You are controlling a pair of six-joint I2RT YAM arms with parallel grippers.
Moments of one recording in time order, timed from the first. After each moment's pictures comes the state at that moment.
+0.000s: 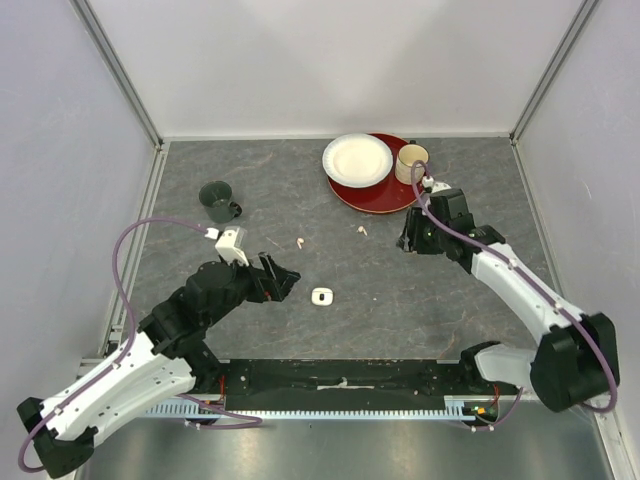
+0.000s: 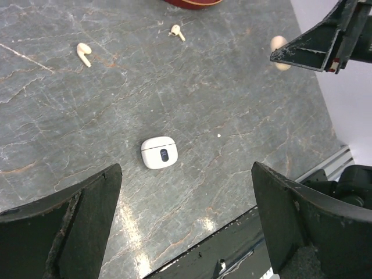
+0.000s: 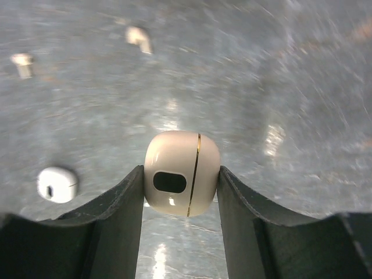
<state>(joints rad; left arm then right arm) -0.82 0.56 0.57 -0.39 -0.18 -0.69 0.30 1.27 0.86 -0.46 -0.06 0.39</state>
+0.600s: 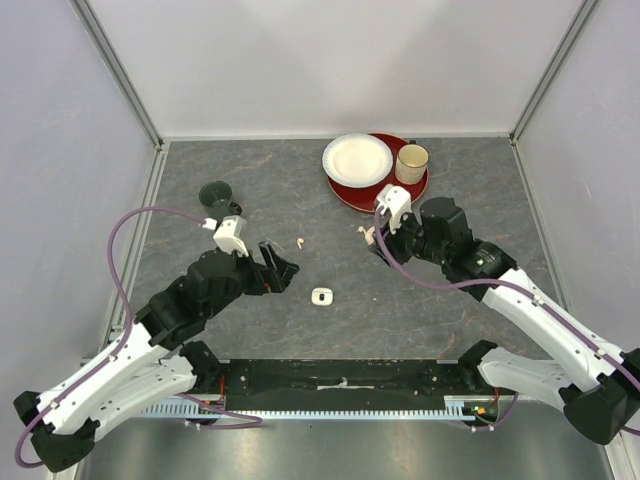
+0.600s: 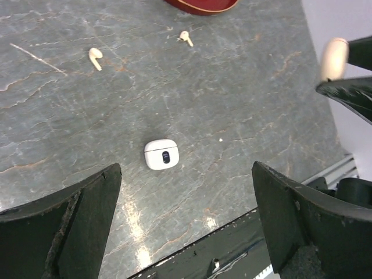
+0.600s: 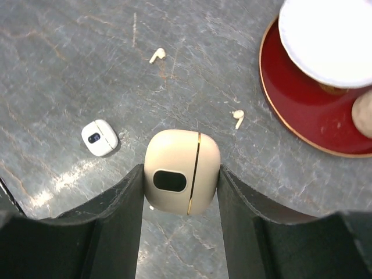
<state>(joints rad) -0.82 0.62 0.68 -0.46 -0.21 -0.71 0.63 1.03 0.95 -0.41 -0.17 -0.13</state>
